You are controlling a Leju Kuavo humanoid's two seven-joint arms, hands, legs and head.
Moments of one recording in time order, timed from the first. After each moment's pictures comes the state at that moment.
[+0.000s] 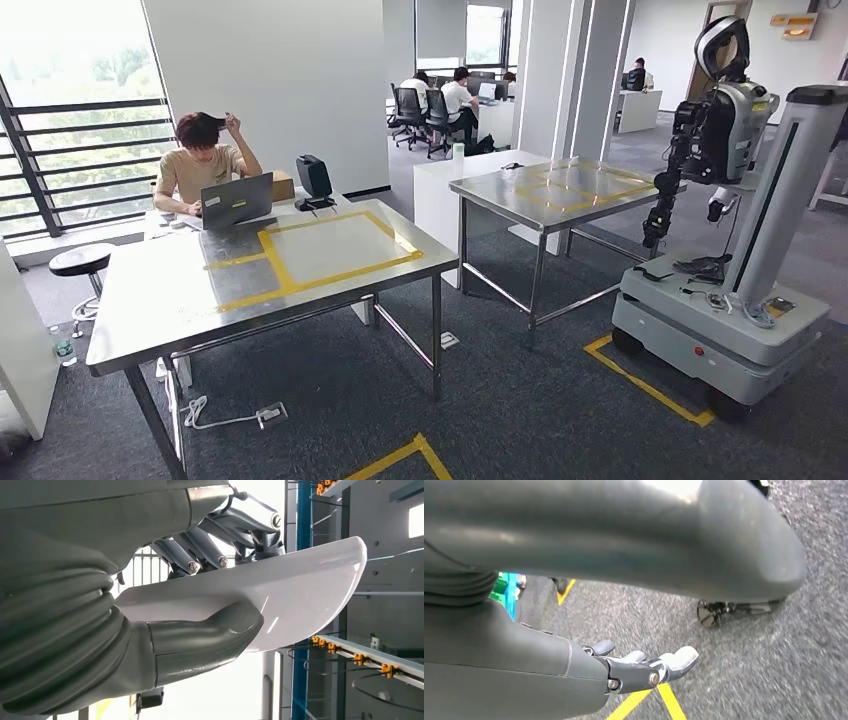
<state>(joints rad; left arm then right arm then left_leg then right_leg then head) 0.04 -0.10 0.31 -2.10 0.07 0.22 -0.70 -0.08 0.17 -1.11 -0.17 0.91 0.31 0.08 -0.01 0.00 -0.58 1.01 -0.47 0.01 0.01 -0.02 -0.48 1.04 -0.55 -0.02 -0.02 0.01</state>
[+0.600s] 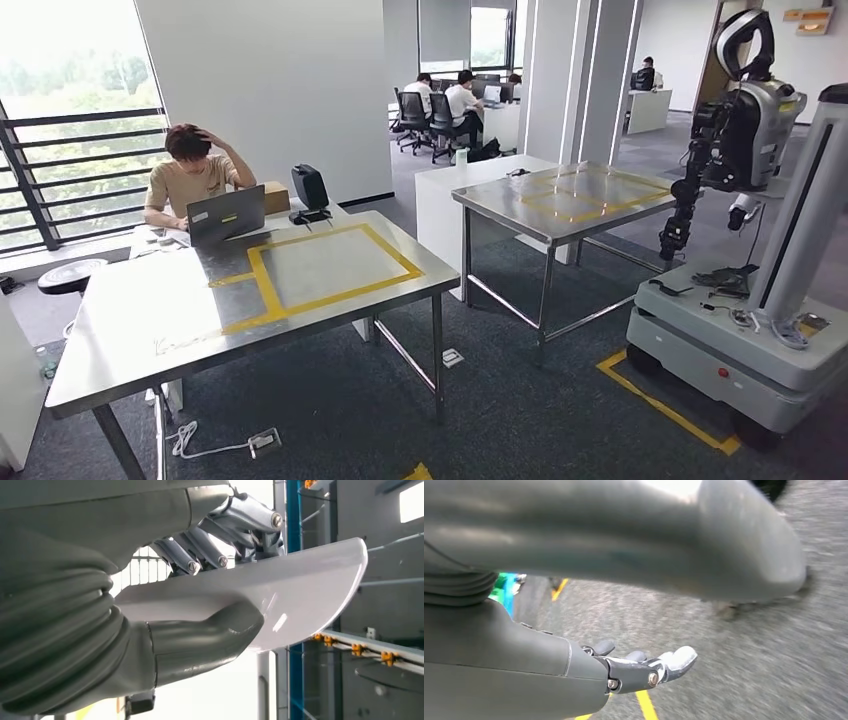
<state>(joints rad) 0.04 -0.11 0.31 -2.11 0.05 0.23 -0.70 -0.07 0.17 -1.11 -0.18 0.92 0.31 0.08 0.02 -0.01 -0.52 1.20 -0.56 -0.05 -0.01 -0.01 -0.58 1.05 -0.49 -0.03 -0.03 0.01</state>
